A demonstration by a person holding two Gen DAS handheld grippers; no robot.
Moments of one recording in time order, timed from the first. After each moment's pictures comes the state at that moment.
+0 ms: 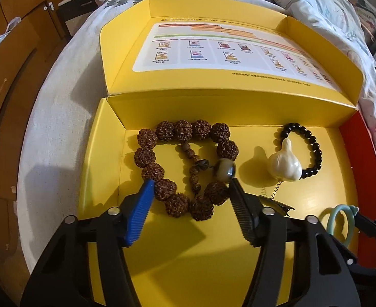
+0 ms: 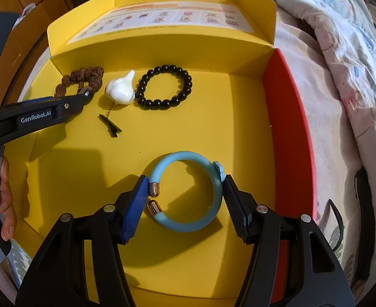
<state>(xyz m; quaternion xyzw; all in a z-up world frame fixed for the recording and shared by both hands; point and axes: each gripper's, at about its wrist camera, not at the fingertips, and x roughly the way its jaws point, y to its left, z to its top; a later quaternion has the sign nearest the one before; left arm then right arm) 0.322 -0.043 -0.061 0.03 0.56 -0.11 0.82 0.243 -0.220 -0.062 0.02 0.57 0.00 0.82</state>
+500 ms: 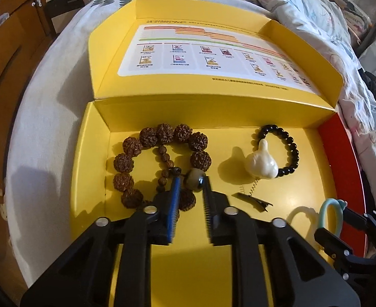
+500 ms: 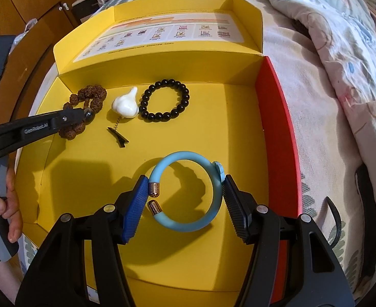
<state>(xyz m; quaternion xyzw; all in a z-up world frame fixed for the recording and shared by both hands) 0.325 -0.046 -0.056 0.00 0.56 -0.16 0.81 0.238 -0.225 -0.049 0.04 0.56 0.01 0.83</state>
